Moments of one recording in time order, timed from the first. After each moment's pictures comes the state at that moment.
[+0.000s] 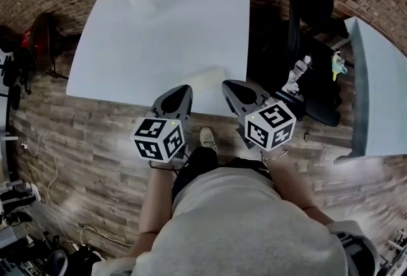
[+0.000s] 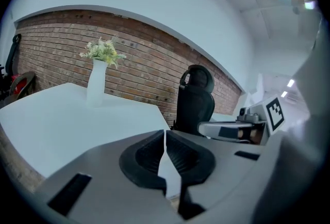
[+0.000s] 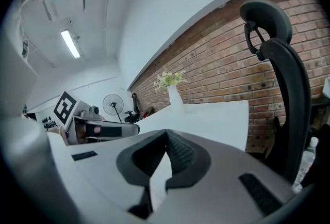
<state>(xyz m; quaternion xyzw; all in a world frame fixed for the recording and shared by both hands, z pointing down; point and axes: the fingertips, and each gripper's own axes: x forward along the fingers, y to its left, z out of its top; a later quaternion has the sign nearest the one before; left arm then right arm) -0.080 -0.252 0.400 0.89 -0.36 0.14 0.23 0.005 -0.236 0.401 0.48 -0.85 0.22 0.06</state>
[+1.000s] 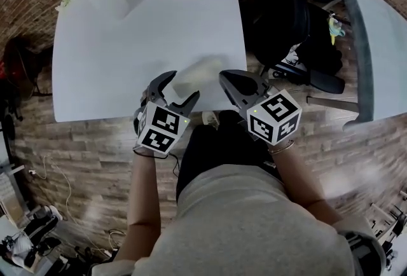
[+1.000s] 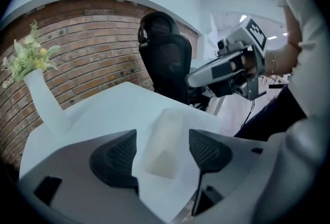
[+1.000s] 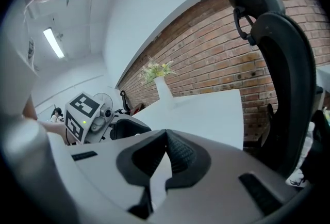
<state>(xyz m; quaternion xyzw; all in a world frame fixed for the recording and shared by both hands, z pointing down) -0.064 -0.289 0.489 0.91 -0.14 0.39 0.02 0.009 -0.271 0.441 0.52 -0.81 0.27 0.07</state>
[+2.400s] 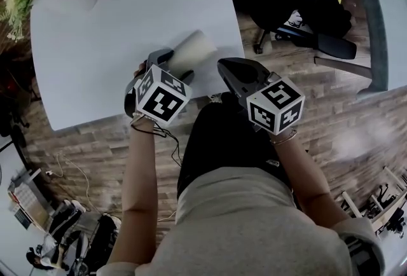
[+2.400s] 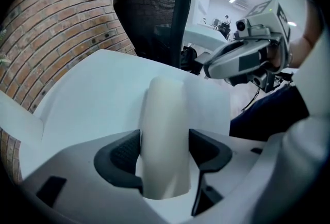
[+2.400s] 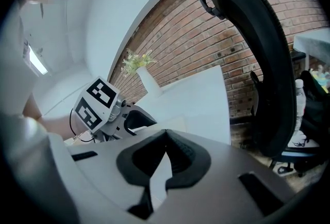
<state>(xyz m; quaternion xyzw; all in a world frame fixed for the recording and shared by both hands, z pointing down) -0.041 -0.293 0.577 0.82 -0.03 0.57 0.03 0.028 -0.248 0.520 0.54 -0.76 0.37 0.05</state>
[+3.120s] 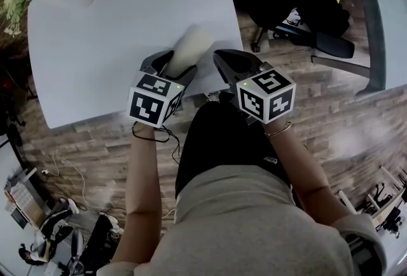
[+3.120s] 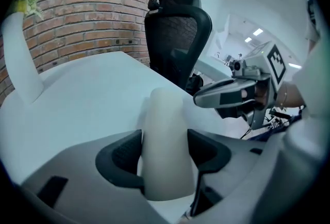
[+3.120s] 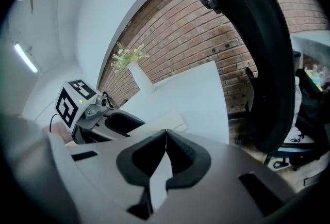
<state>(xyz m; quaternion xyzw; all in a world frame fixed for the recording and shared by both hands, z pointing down) -0.035 -0.290 0.561 0.87 -0.09 0.45 0.17 0.029 -0.265 0.539 0.56 -0.73 0.39 0.07</state>
